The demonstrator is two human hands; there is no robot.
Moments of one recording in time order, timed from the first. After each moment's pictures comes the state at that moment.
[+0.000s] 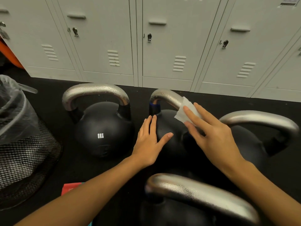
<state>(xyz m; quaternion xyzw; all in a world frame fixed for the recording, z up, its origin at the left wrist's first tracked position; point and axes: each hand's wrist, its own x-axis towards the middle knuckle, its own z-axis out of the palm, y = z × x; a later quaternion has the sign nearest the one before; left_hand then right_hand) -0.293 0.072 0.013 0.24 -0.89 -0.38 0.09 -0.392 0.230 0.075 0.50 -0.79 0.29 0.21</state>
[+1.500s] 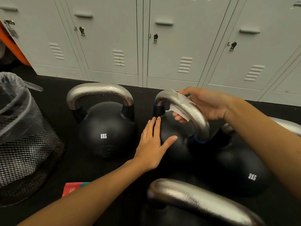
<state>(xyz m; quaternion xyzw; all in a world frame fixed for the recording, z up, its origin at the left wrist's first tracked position) -0.291 0.071 0.011 0.24 -0.89 -0.37 0.09 -0.457 0.149 0.147 0.20 -0.68 0.43 -0.56</state>
